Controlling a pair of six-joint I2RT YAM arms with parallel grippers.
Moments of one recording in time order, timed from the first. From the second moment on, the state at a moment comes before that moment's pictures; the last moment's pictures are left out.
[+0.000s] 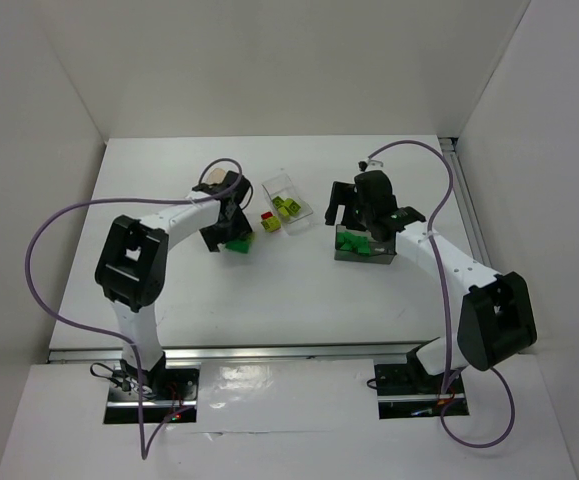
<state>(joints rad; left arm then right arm) -0.40 1.92 1.39 -0.75 -0.27 -0.94 0.41 1.42 1.03 -0.28 0.11 0.46</state>
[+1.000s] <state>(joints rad) -0.29 1.75 1.16 -0.60 -0.10 -0.65 0.41 1.42 1.03 -0.28 0.09 0.47</state>
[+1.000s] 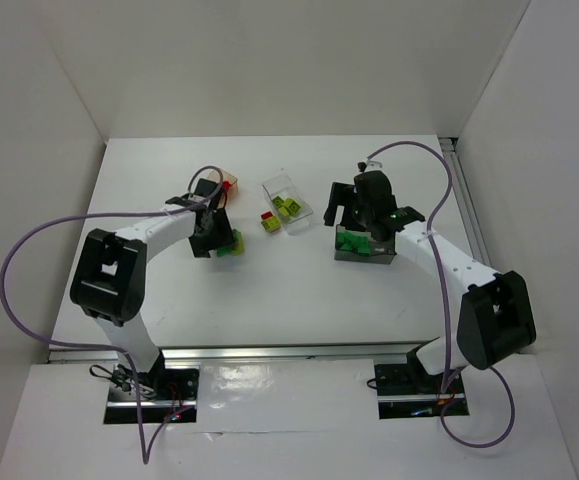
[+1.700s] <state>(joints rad) -0.23 1.74 1.09 -0.43 0.06 -0.56 0.42 1.44 1.03 -0.28 0.02 0.46</state>
